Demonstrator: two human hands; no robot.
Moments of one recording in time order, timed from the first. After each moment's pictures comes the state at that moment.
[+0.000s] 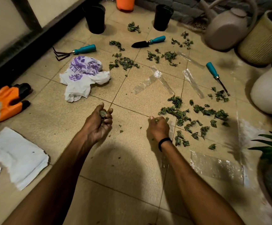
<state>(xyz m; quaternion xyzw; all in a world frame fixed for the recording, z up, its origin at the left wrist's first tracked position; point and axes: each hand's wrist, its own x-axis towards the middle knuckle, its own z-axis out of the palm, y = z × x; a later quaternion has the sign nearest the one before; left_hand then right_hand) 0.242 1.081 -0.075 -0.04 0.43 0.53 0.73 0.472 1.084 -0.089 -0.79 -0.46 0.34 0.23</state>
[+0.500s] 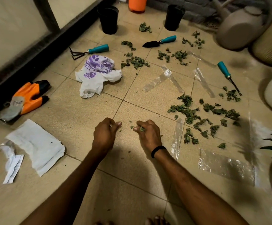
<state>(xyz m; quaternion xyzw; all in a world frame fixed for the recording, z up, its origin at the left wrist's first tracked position) 0.242 1.000 -0.093 0.50 0.76 0.31 0.28 0.422 1.030 -0.094 -0.64 -0.64 0.35 0.24</state>
